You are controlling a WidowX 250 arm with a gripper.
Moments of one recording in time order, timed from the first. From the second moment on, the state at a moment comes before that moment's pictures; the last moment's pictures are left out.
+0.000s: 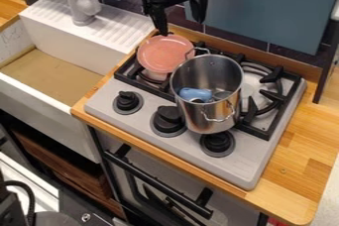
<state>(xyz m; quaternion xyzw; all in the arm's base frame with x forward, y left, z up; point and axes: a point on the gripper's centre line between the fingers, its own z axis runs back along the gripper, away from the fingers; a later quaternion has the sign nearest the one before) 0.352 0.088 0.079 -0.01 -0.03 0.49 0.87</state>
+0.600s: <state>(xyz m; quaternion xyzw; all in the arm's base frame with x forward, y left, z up) 0.371 0.117 0.056 0.00 -0.03 0.52 0.85</state>
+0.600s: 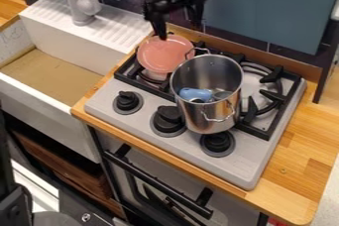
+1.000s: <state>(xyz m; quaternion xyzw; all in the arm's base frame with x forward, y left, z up) 0.394 0.151 0.055 -0.01 -0.03 0.53 0.85</state>
